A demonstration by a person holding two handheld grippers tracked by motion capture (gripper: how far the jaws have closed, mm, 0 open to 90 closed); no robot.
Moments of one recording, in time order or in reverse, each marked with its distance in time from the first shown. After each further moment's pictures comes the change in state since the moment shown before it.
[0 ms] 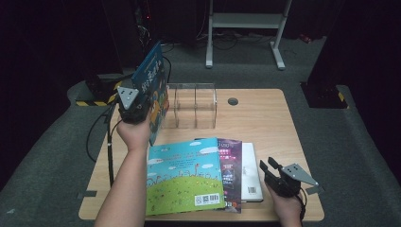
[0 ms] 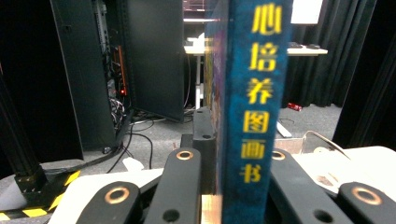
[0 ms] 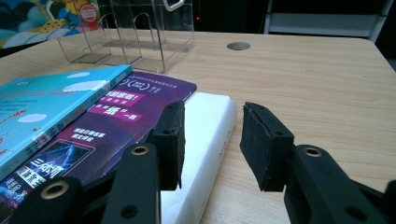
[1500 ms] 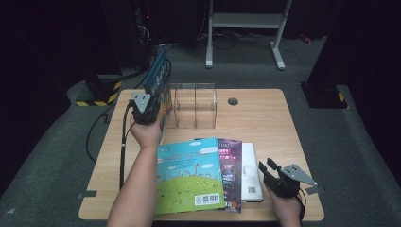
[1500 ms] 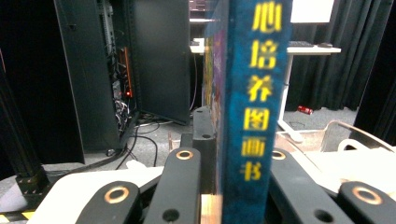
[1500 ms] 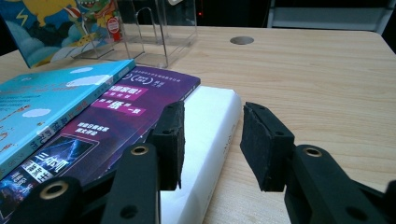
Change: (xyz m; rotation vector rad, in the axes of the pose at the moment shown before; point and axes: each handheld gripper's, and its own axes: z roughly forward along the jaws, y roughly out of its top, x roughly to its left) left arm -0.010 -0.044 0.036 -0.030 0.036 0.006; right arm 0.002 -0.002 0.001 0.018 0.013 0.006
